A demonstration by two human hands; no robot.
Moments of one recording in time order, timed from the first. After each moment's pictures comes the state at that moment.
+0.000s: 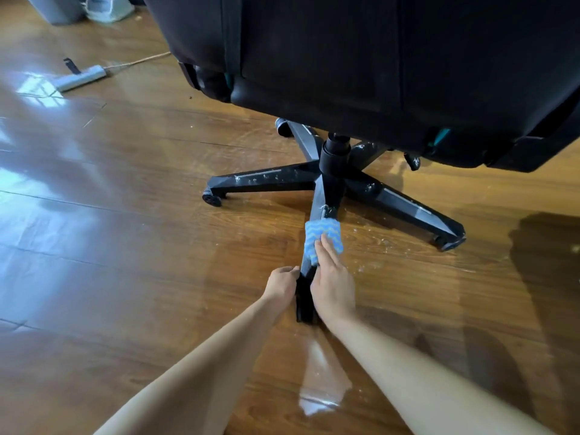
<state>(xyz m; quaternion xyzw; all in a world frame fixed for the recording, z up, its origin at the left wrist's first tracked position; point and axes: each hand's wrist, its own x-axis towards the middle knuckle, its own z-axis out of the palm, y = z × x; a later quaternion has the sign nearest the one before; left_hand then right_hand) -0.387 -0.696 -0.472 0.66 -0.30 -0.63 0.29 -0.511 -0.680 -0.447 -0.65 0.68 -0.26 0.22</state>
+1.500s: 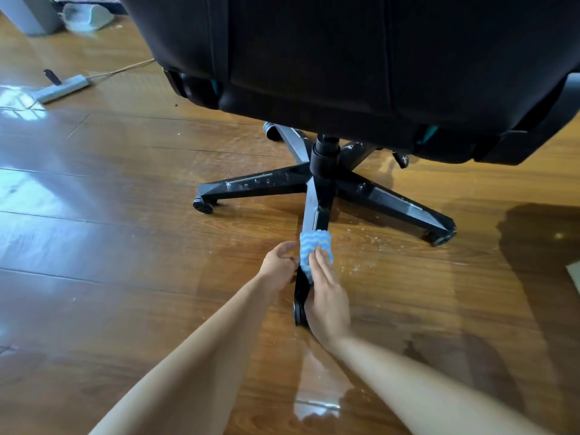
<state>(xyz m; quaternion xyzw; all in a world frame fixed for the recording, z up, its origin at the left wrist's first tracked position) -0.378 -0.732 -0.429 0.66 -0.36 -0.61 0.24 -0.503 -0.657 -0.460 -0.66 0.66 -0.27 0.24</state>
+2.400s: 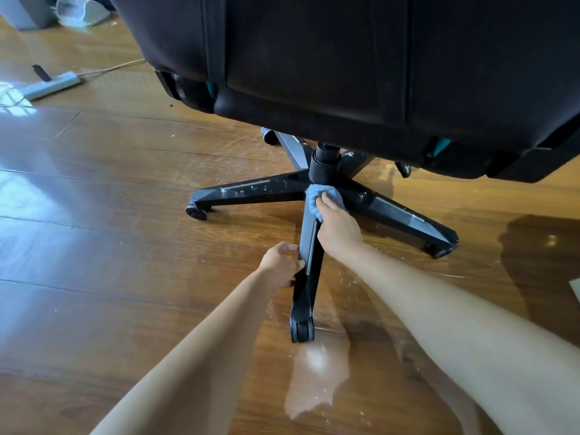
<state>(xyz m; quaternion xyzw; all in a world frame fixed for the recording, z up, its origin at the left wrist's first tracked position) -0.390 -0.764 -0.408 0.68 -0.36 -0.60 0.20 -0.540 -0.824 -0.417 -0.70 0.69 -0.13 0.16</state>
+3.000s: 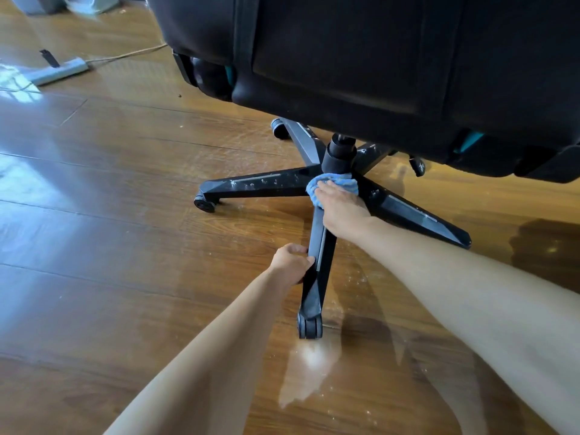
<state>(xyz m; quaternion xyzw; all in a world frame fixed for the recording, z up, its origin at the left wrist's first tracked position) -0.389 -0.764 -0.430 0.68 -0.34 -0.61 0.23 -0.534 -0.858 -0.404 -0.78 0.62 0.01 0.07</state>
